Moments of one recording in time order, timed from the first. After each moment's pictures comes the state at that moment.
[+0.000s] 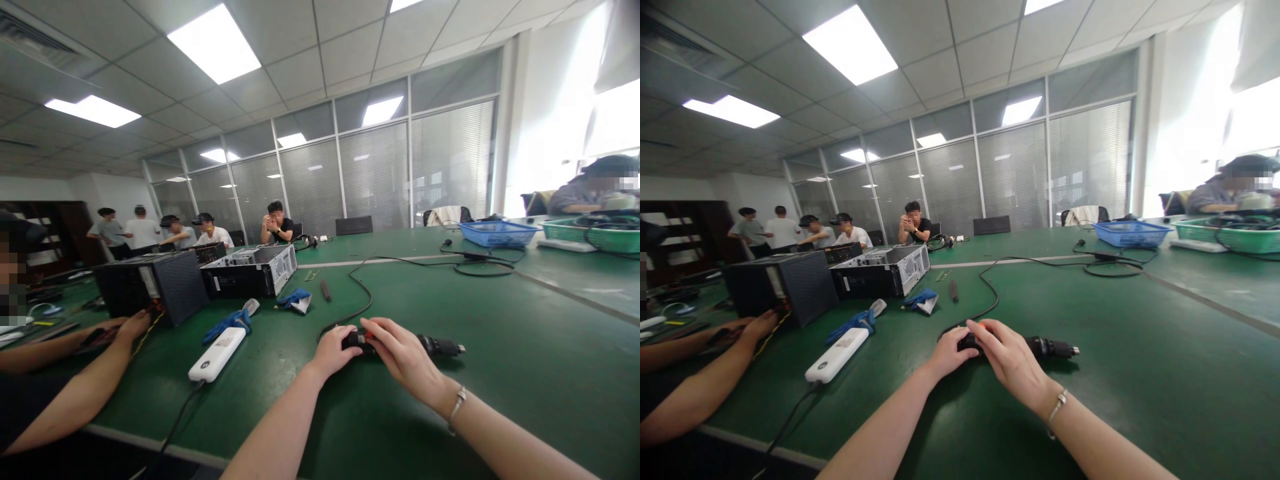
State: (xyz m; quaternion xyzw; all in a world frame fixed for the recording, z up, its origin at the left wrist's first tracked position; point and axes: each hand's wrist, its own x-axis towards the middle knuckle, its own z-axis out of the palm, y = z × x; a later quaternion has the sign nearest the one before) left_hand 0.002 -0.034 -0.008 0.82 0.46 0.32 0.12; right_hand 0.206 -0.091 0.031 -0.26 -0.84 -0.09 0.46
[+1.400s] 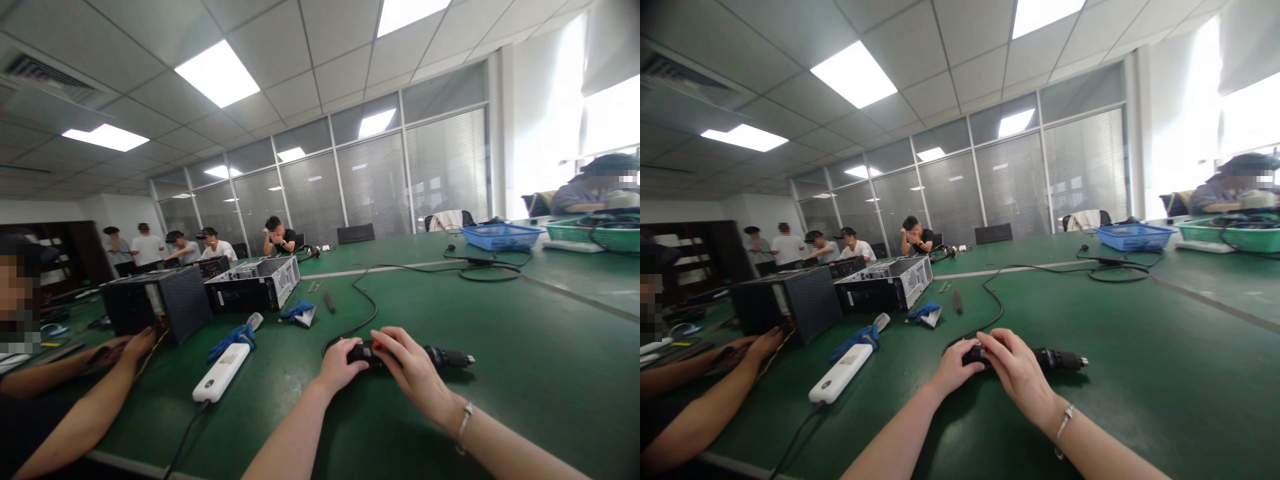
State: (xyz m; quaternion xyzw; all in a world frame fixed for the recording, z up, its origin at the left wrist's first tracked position) left_hand 0.002 -0.034 -0.007 0.82 0.46 0.33 0.14; right_hand 0.203 -0.088 0.024 -0.26 -0.79 -0.07 0.55
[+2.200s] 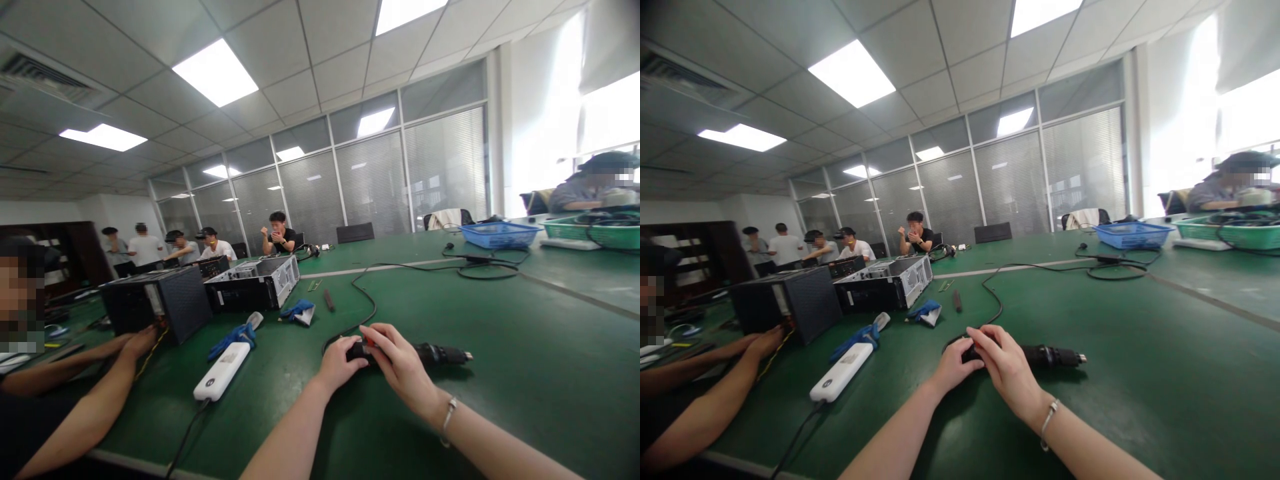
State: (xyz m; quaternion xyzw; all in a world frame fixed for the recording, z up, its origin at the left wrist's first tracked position) left_hand 0.006 -0.040 0.000 0.81 0.47 0.31 0.14; right_hand 0.185 -0.089 0.024 -0.26 -0.79 -0.04 0.56
